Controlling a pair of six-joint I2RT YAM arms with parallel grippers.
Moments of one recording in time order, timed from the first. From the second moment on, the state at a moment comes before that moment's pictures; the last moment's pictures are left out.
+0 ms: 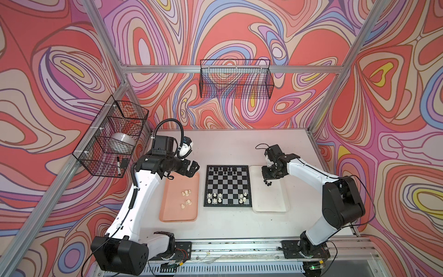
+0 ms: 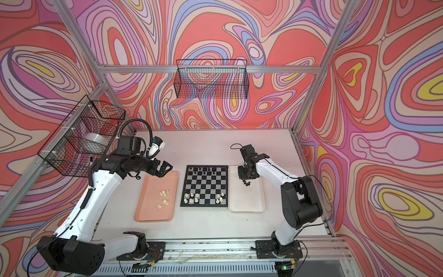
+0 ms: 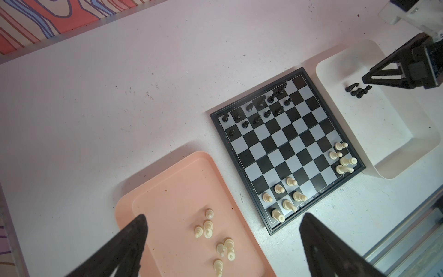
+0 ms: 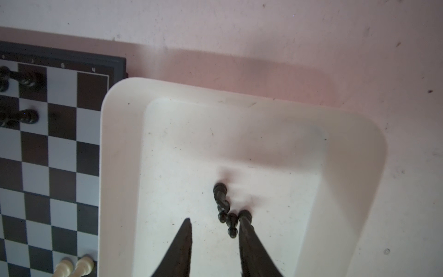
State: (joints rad) left arm -0.12 1.23 1.28 -0.97 0.30 0.24; right arm 0.34 1.66 1.13 -0.71 -0.02 0.23
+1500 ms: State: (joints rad) left arm -0.12 1.22 1.25 -0.98 0.28 0.25; right arm 0.34 1.79 1.15 -0.67 0.01 0.17
